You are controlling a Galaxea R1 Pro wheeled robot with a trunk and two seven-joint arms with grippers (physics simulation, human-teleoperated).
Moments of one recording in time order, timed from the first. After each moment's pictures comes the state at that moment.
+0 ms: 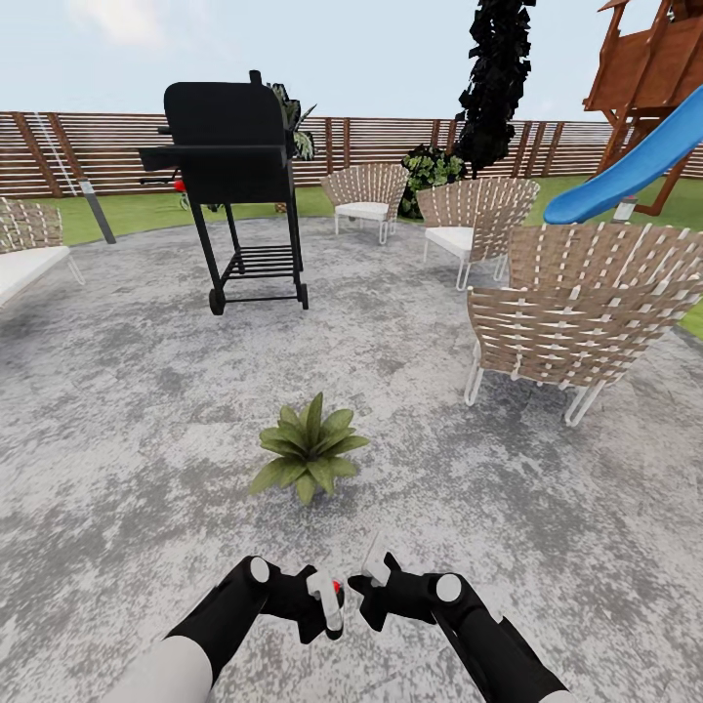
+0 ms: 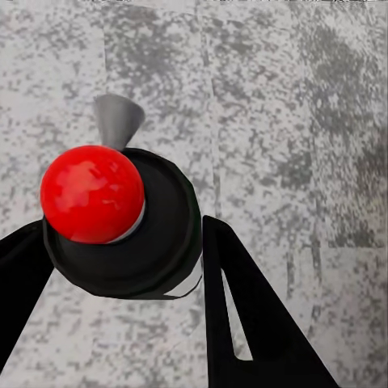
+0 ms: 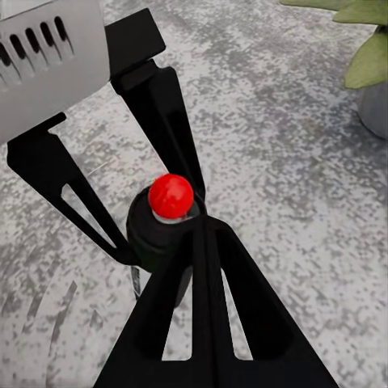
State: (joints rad) left arm -0.59 -0.11 -0.10 -0.57 -0.78 0.00 -0.90; right arm -0.43 0.03 0.37 -0.90 0.34 0.07 0.68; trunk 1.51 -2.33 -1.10
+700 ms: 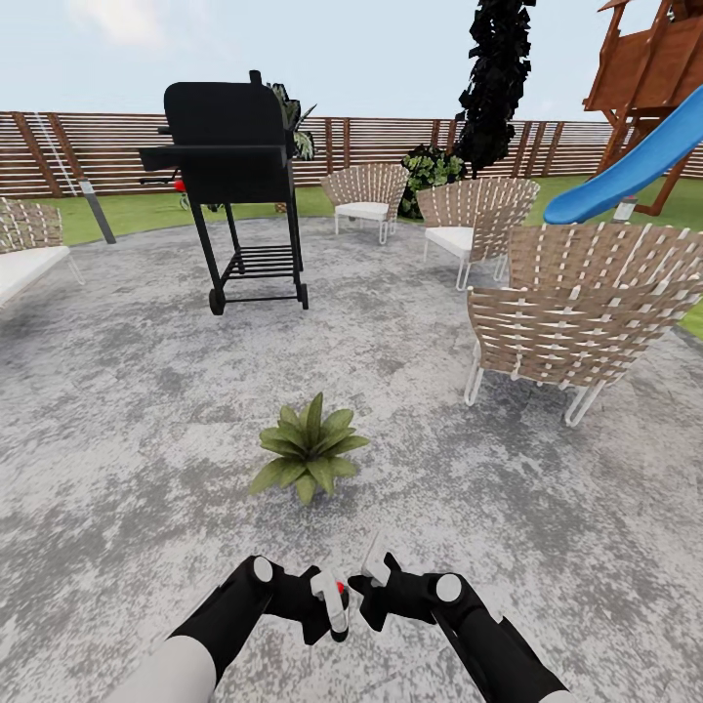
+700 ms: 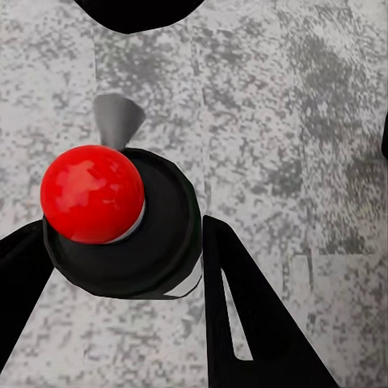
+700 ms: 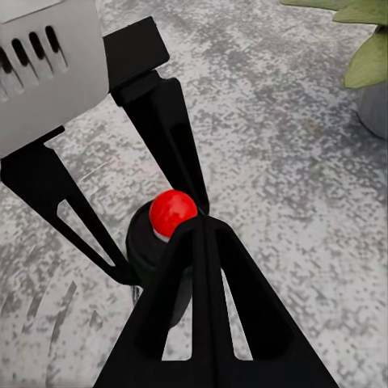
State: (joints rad) left arm -0.59 -0.13 -0.10 -0.57 -0.78 0.00 -0.91; right arm -0.43 0.03 0.37 -0.90 0.34 0.07 0.67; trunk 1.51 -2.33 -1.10
